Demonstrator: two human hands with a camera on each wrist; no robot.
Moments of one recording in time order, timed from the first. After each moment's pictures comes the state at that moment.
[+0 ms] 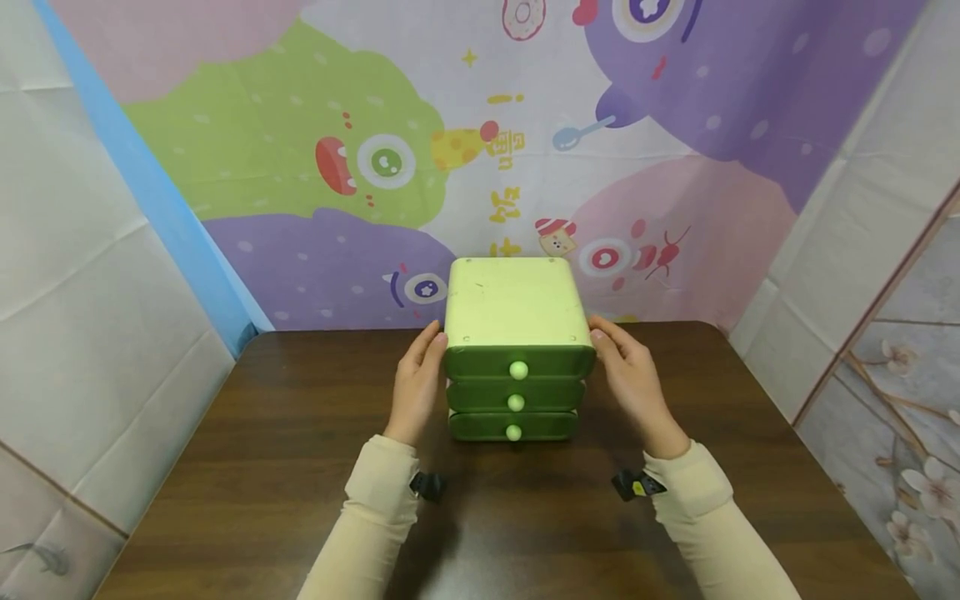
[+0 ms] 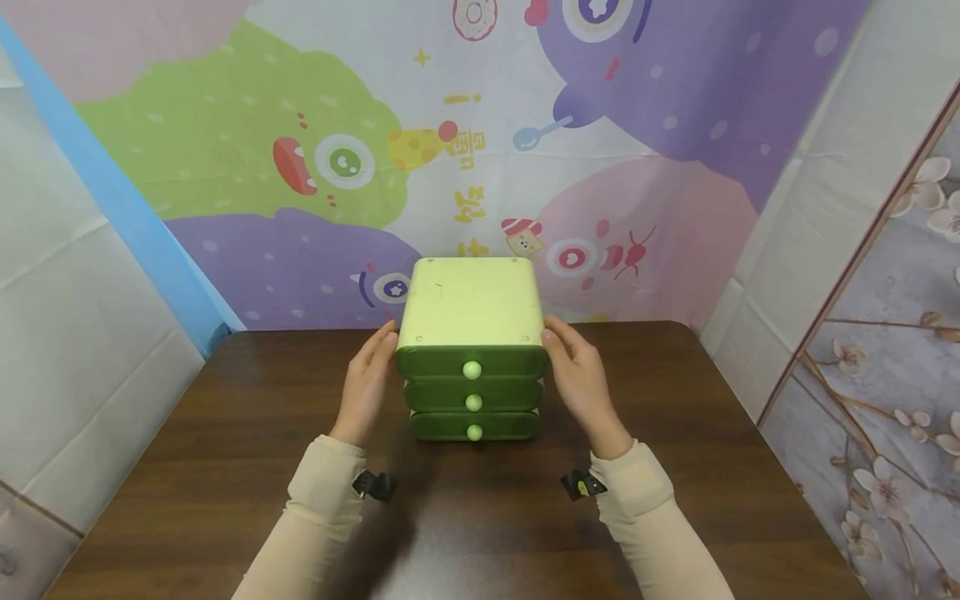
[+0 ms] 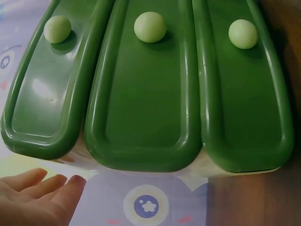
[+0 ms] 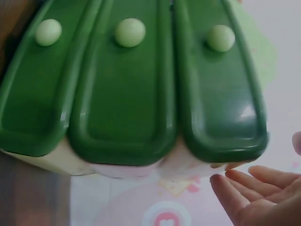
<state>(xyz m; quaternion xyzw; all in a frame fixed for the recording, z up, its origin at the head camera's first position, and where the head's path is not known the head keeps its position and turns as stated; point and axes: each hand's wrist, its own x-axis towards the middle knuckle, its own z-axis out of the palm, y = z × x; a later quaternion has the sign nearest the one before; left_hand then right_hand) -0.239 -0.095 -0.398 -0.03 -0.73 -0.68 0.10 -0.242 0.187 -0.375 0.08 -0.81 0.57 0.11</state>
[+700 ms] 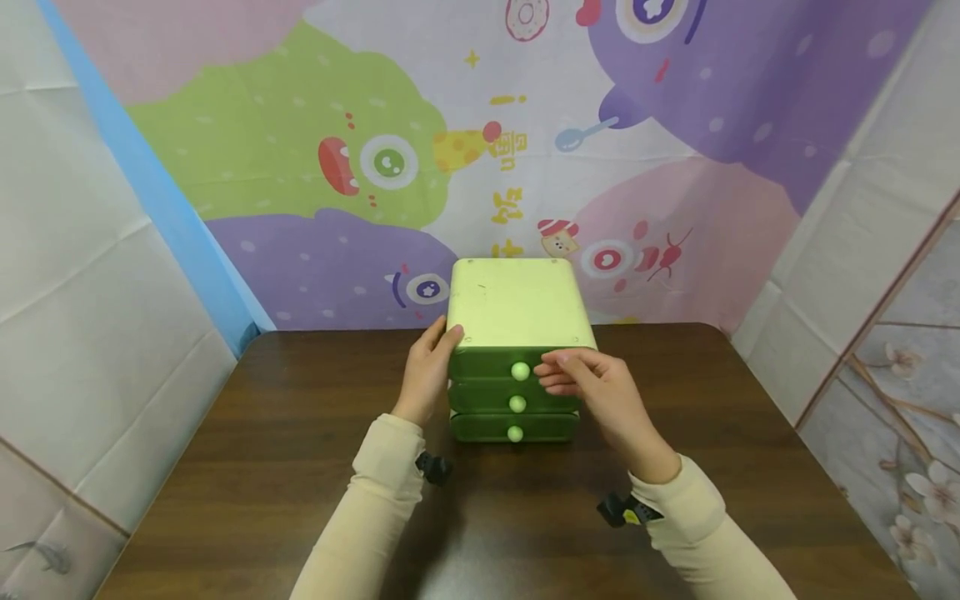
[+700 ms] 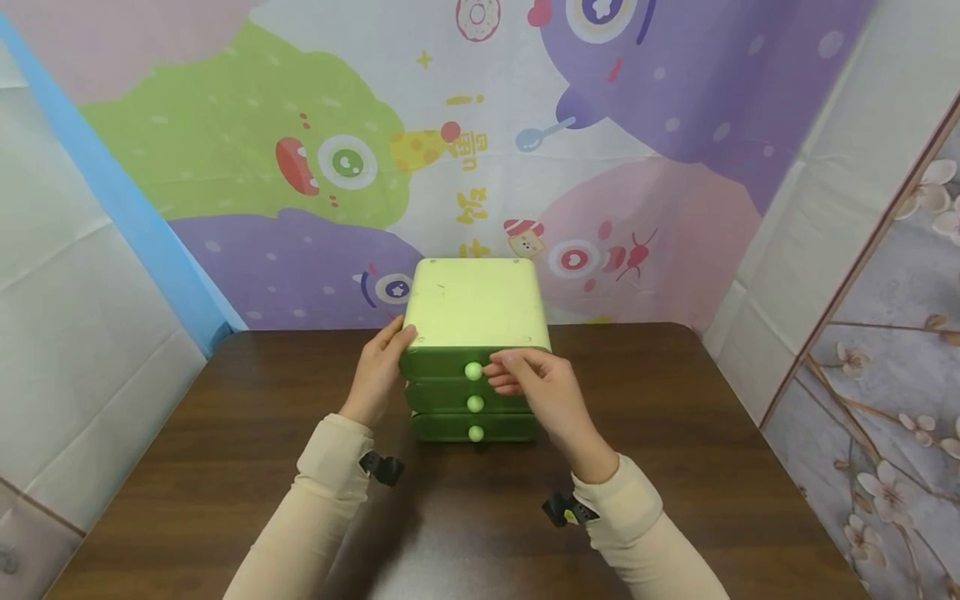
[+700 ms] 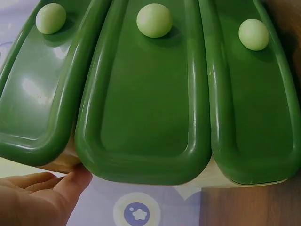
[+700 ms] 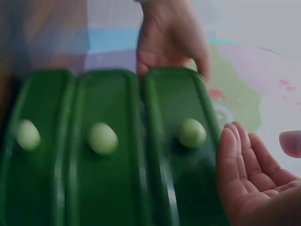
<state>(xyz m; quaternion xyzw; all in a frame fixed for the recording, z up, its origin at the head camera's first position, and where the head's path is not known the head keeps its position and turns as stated) -0.262 -0.089 -0.392 -0.02 -0.71 -0.70 0.03 -0.213 0.151 -0.364 0.15 -0.70 0.69 0.00</state>
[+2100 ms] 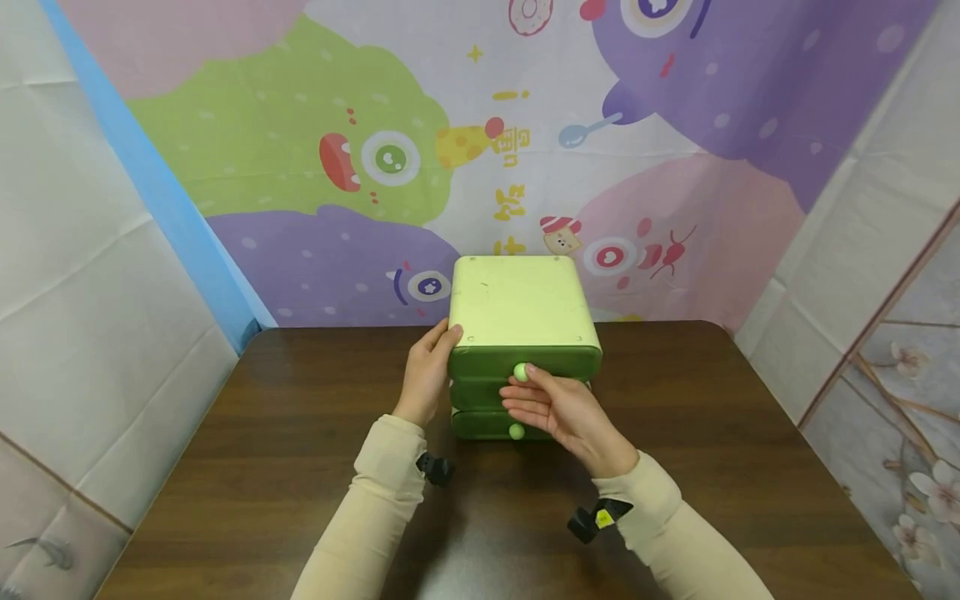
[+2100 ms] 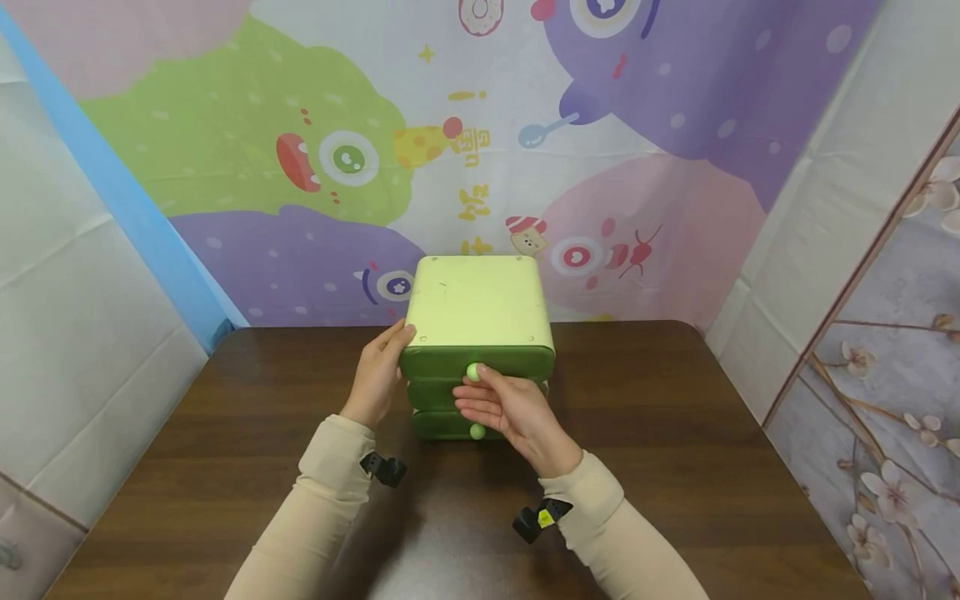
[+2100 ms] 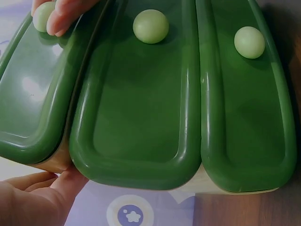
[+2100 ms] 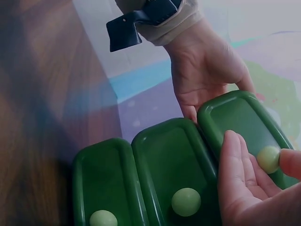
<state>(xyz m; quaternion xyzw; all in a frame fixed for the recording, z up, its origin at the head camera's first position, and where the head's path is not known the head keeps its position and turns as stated) -0.264 -0.087 -0.398 0.00 -0.67 -0.74 0.04 -0.229 0.119 -0.401 0.00 -0.55 0.80 -0.22</state>
